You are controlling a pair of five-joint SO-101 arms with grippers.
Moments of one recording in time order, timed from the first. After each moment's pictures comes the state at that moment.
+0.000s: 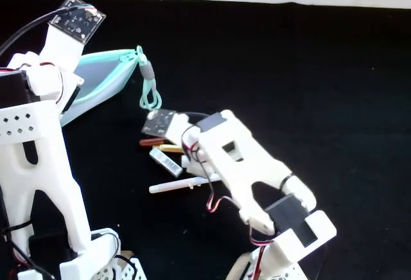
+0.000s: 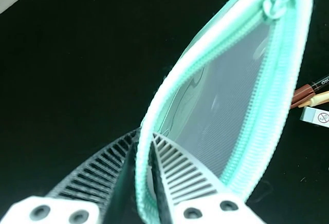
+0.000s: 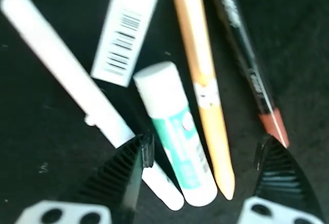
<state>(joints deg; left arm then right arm) -19.5 -17.5 -6.9 89.6 -36.9 -38.0 3.6 26.6 59.8 39.5</state>
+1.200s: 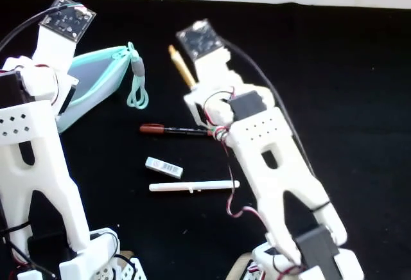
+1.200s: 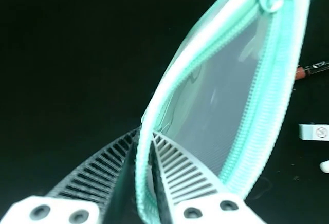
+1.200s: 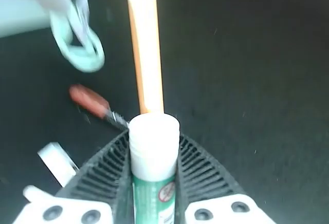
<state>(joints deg) -21.1 -17.5 -6.9 91.7 -32.5 -31.0 -15.0 10.9 57.1 3.6</state>
